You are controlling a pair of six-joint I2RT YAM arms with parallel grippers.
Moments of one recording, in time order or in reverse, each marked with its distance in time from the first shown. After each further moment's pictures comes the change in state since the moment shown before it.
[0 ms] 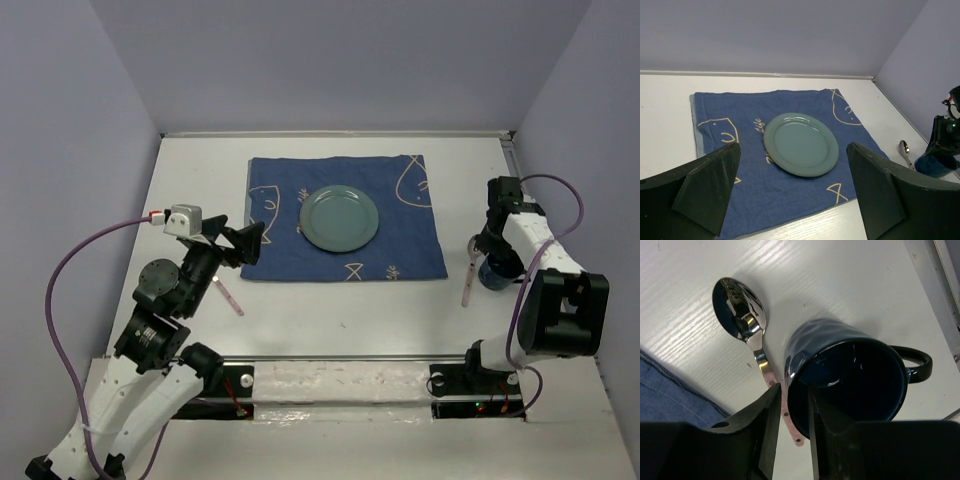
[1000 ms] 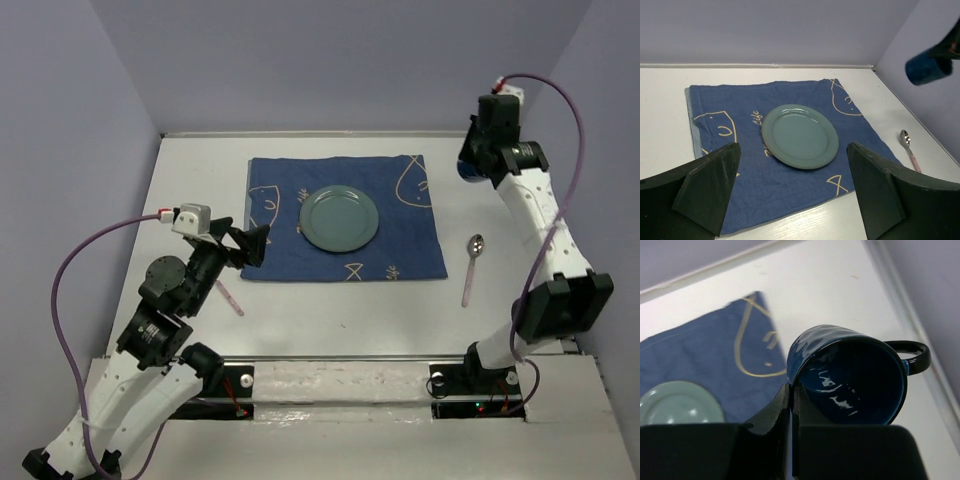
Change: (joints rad) left arm -0.044 0.021 0.000 -0.015 -0.011 0.011; right arm 0.179 0.025 0.576 0.040 0.007 -0.127
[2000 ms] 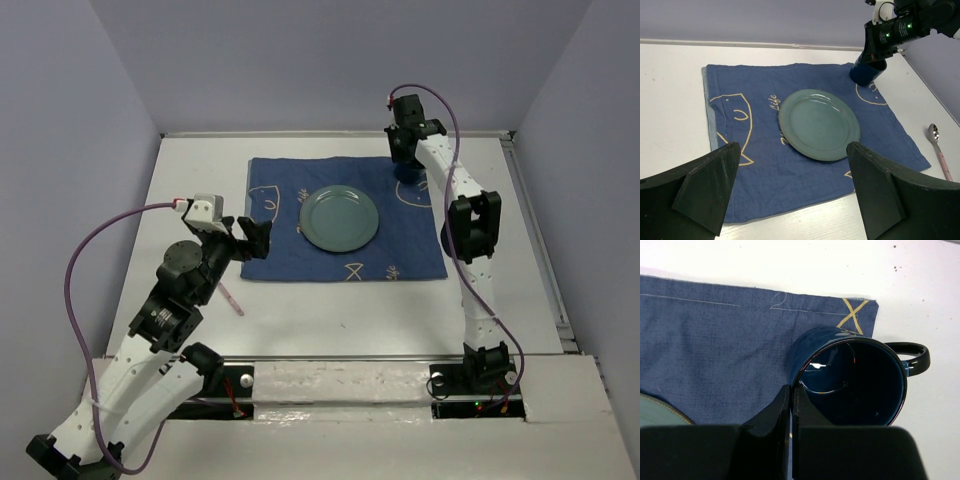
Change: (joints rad) left arm 0.019 0.108 0.000 -0.007 -0.053 0.004; right arm 0.197 0.947 0.792 -0.085 -0.161 -0.319
